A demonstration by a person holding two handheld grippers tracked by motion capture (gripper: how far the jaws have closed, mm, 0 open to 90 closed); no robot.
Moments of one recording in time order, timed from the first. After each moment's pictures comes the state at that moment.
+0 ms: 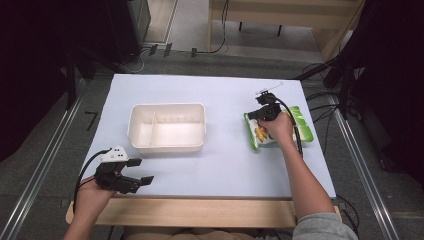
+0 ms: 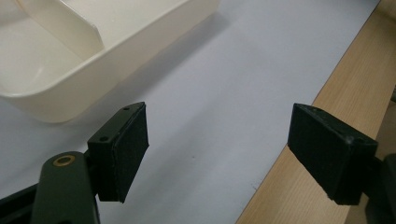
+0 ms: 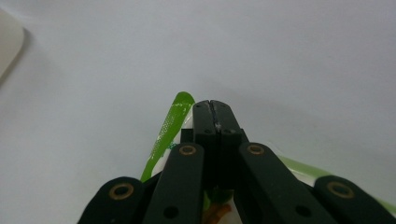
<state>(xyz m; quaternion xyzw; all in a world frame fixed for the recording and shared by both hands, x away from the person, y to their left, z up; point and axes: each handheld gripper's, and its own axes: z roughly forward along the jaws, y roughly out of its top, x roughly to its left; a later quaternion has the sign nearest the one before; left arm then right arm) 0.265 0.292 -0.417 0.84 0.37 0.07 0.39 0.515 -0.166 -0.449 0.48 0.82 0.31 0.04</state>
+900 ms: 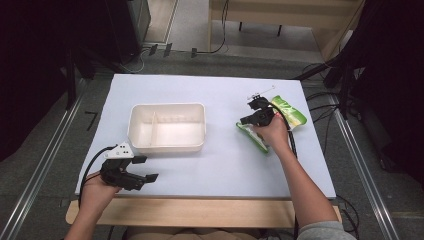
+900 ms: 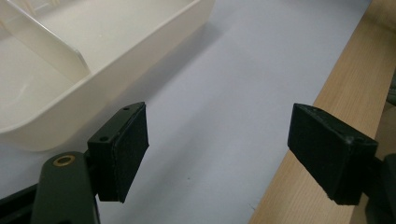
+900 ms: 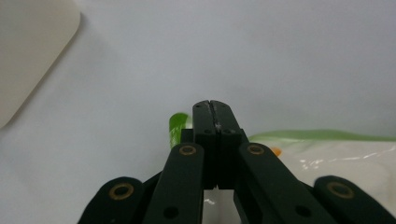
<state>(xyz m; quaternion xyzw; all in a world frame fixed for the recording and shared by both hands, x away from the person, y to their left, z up) 0.276 0.282 -0.416 0.85 0.35 0.07 0.39 0.491 -0.141 -0.440 0.45 0.84 0.31 0.03</state>
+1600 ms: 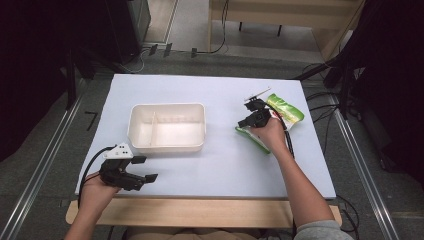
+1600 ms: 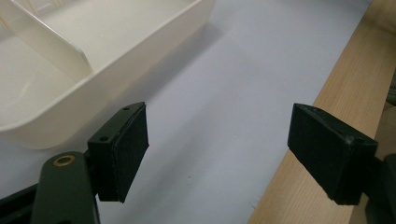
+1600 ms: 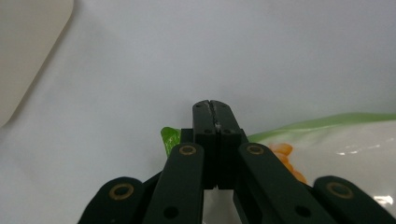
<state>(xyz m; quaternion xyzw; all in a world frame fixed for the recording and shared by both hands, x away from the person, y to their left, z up) 0.275 0.283 -0.415 0.85 0.35 0.07 0.39 0.493 -0.132 -0.448 0.47 0.84 0.28 -0.01</state>
